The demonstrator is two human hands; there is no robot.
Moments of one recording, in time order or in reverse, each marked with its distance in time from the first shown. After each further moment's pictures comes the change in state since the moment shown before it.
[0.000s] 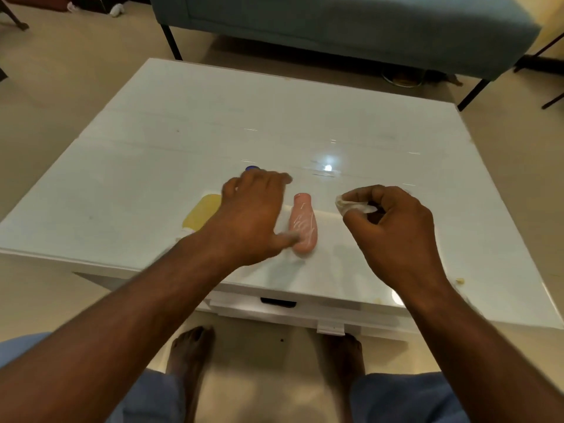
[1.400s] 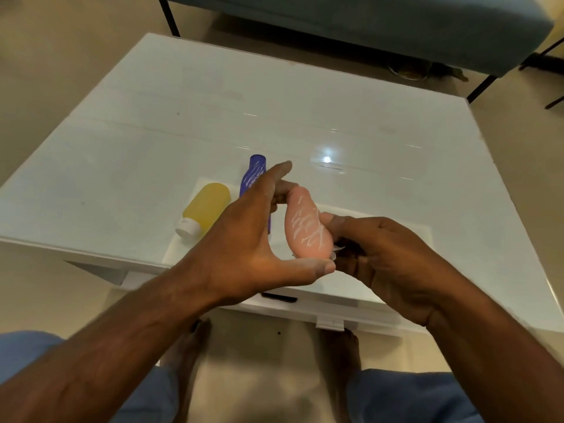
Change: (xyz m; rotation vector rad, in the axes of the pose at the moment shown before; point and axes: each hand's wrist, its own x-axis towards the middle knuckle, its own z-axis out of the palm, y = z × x) left_hand -0.052 0.001 -0.004 -0.753 0.051 0.038; right_hand -0.014 -0.019 0.005 0.628 -0.597 0.493
